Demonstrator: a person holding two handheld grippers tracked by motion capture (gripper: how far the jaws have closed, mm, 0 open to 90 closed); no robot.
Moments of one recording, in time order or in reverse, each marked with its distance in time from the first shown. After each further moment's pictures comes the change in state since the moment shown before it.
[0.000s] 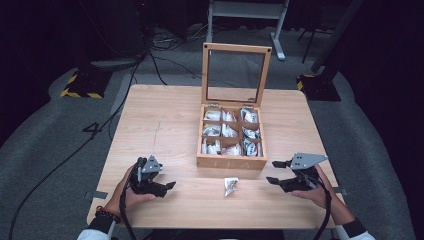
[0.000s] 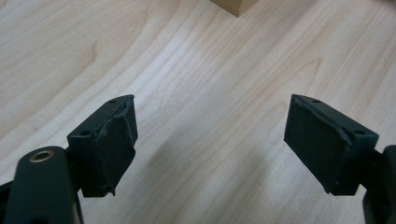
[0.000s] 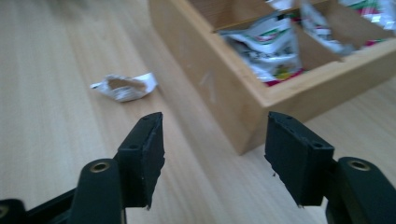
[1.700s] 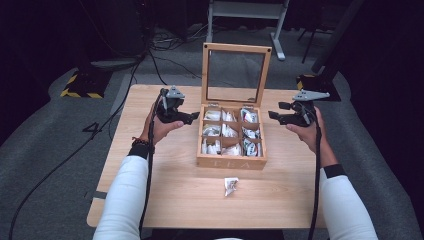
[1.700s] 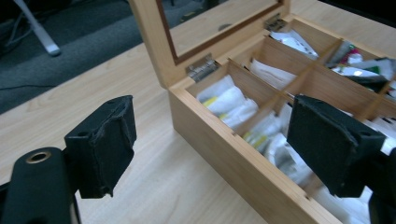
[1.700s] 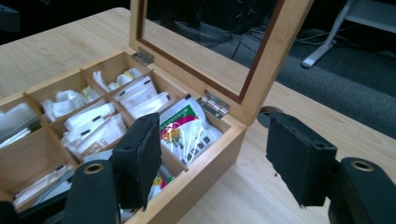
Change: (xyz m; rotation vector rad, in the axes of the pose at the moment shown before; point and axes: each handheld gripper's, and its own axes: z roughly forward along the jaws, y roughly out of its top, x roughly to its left) left arm 0.086 0.181 0.039 -0.199 0.070 -0.072; right arm -0.139 0.091 0.023 -0.102 -0.244 0.200
